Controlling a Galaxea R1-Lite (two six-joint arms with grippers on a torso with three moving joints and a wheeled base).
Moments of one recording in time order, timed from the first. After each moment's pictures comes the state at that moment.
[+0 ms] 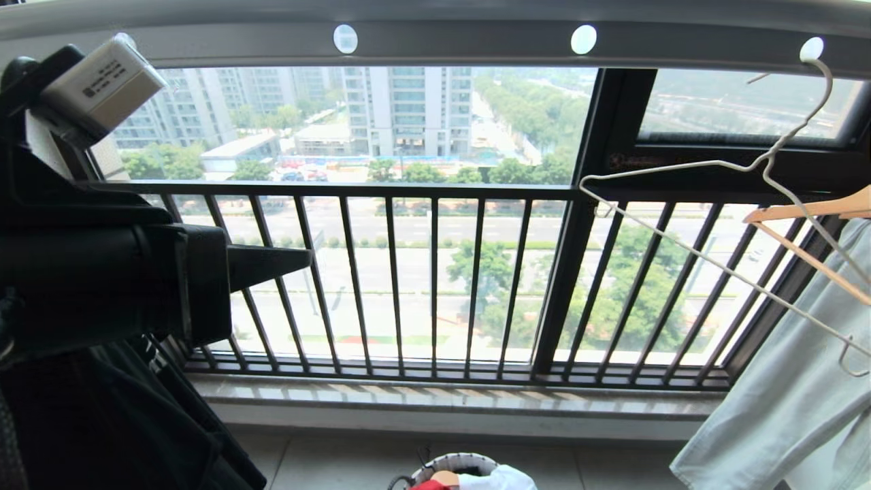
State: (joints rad) left arm -0.72 1.18 -1.11 0.19 0.06 -0.24; right arm 0.19 0.66 -0.89 0.14 -0.12 -0.02
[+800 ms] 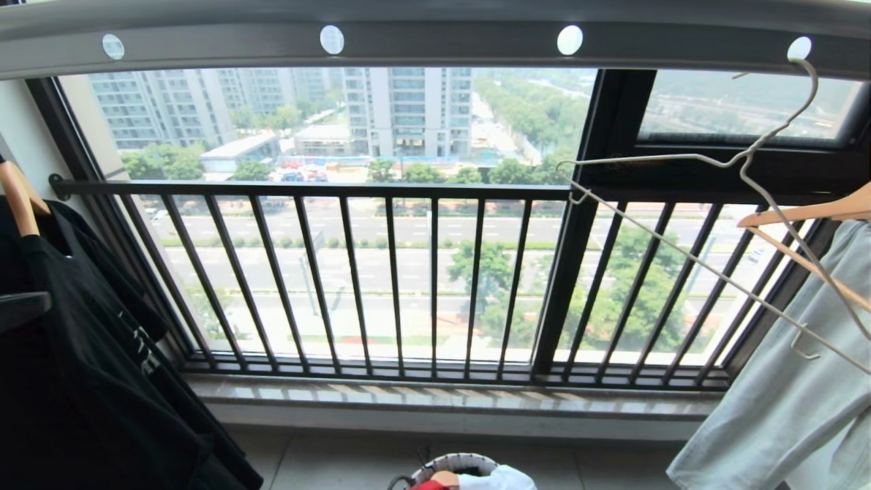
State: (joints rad) left arm -0.22 0.82 -1.01 0.43 0.03 -0.09; right arm 0.05 0.46 -0.91 0.23 -0.14 -0.01
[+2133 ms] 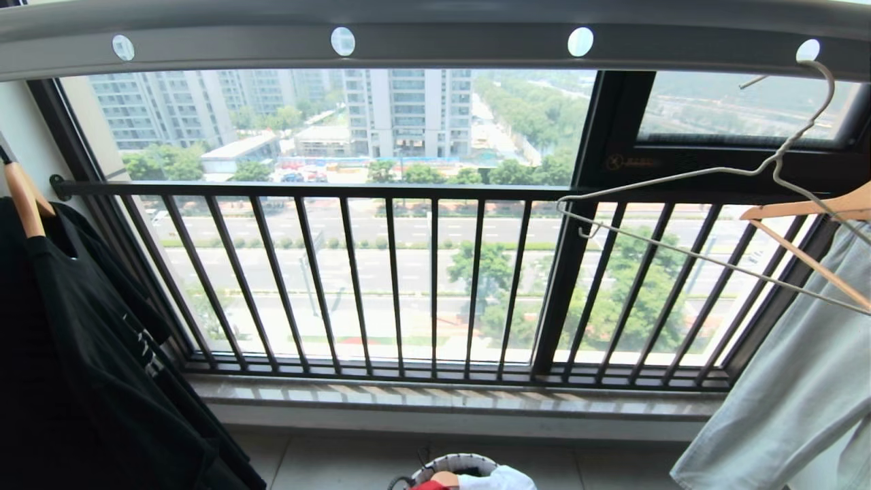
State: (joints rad) left arm 0.00 0.00 -0.36 0.27 0.06 -0.06; right arm 0.00 0.02 -0.67 0.61 0.01 -0.01
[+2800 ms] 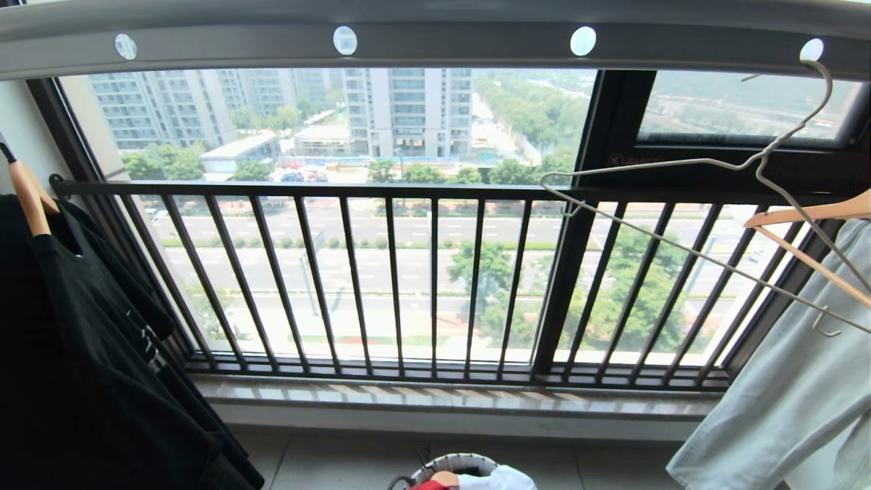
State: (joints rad) left arm 0.00 0.00 -0.02 -0.02 0.05 0.08; right arm 0.00 0.00 -0.11 0.01 0.07 -0.14
